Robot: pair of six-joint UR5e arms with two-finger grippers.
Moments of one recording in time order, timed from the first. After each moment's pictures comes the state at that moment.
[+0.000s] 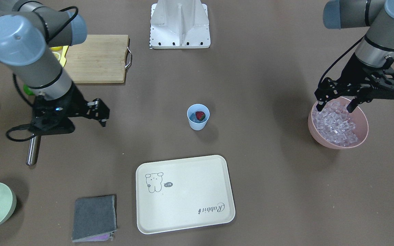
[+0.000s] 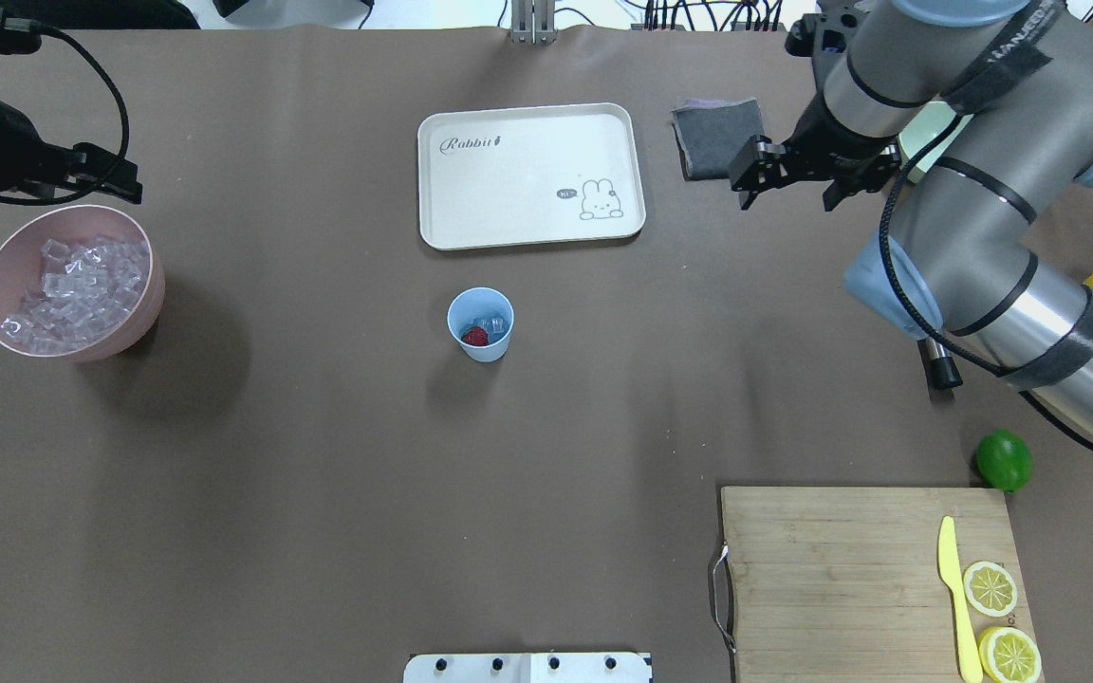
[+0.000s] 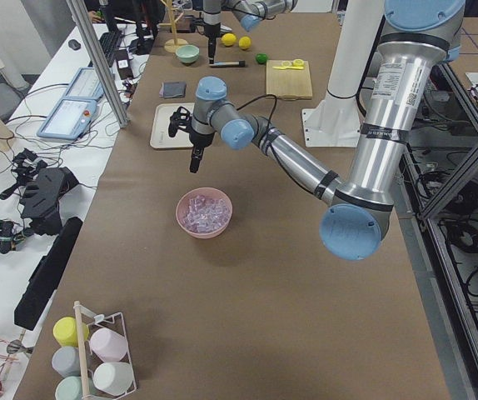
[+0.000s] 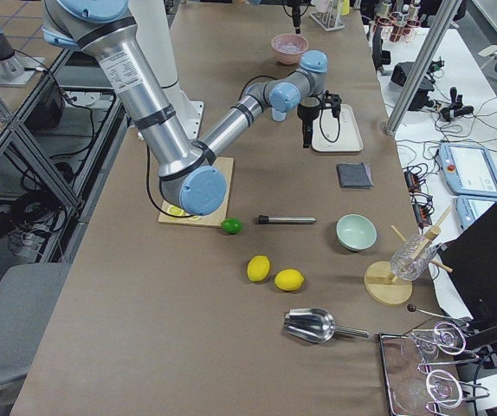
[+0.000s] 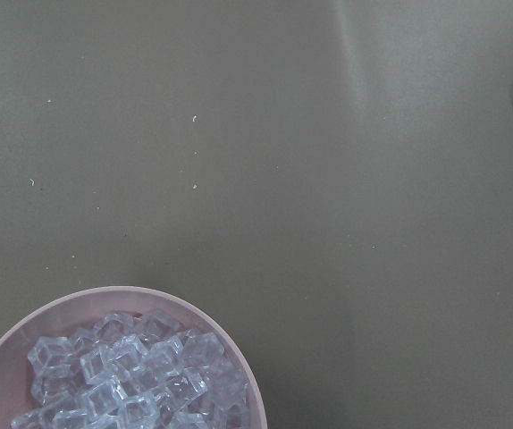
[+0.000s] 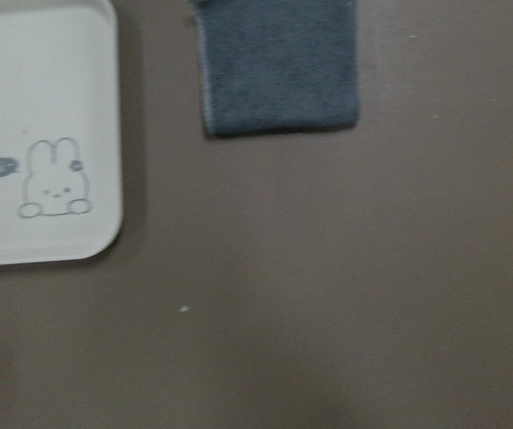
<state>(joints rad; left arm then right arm) -1.04 -1.80 -1.95 -1.73 -2.06 -0.79 0.95 -1.05 1.72 -1.65 2.14 0.83</state>
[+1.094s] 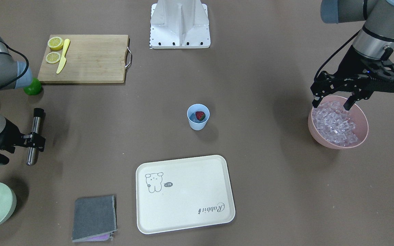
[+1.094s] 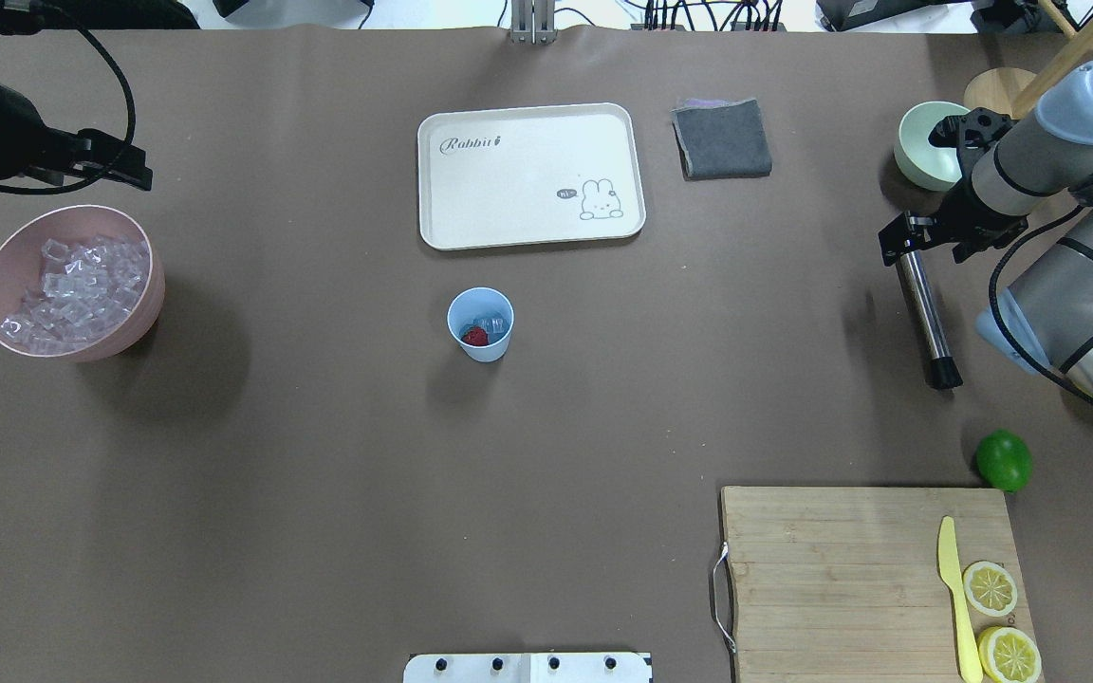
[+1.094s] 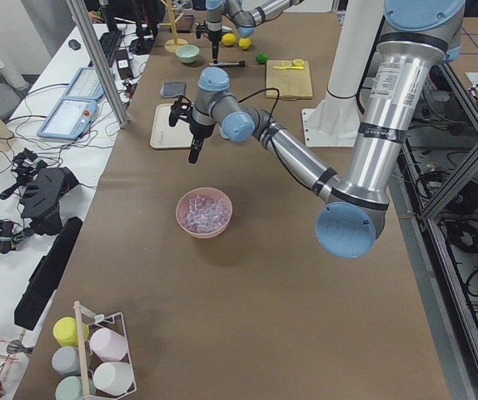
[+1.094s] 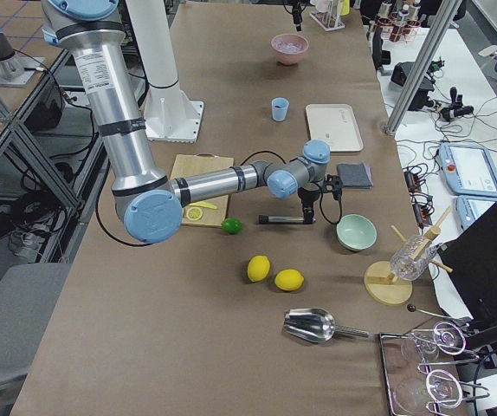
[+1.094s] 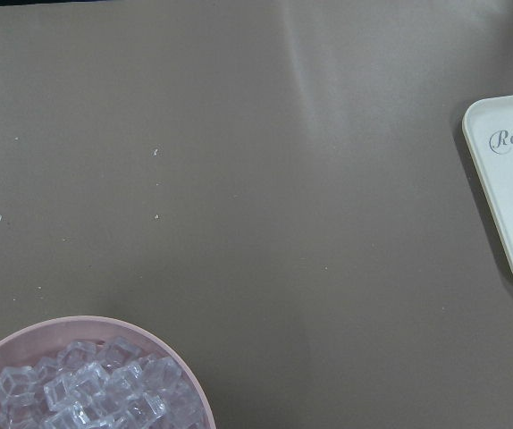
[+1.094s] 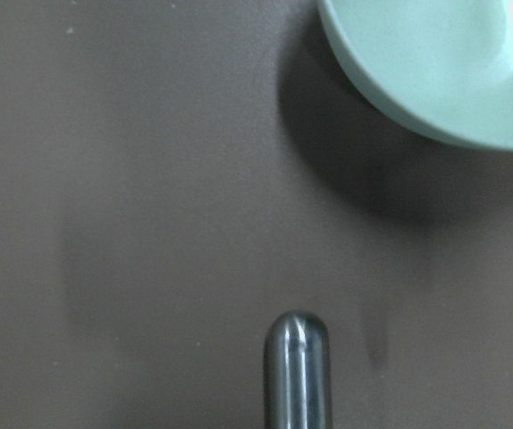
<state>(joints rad) -1.04 -1.82 -1.98 -1.73 -2.05 -0.80 1.00 -1.28 1.43 -1.21 2.15 0.71</state>
